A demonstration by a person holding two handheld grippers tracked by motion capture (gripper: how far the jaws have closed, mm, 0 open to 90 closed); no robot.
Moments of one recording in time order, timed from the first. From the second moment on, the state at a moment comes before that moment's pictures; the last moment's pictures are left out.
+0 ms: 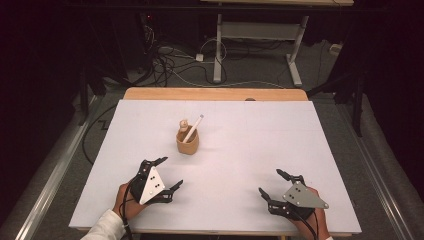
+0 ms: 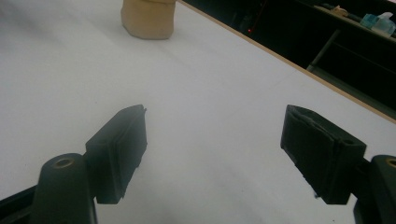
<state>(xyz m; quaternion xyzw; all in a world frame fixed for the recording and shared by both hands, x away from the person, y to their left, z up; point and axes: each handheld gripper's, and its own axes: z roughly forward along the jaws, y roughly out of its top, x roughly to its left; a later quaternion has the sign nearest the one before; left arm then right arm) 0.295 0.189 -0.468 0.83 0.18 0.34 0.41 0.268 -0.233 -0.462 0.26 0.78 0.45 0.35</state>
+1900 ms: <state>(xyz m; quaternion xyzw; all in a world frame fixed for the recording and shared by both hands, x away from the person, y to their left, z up) 0.292 0.208 -0.482 0.85 0.20 0.30 0.39 0.266 -0.236 -0.462 0.26 0.78 0.45 0.35</state>
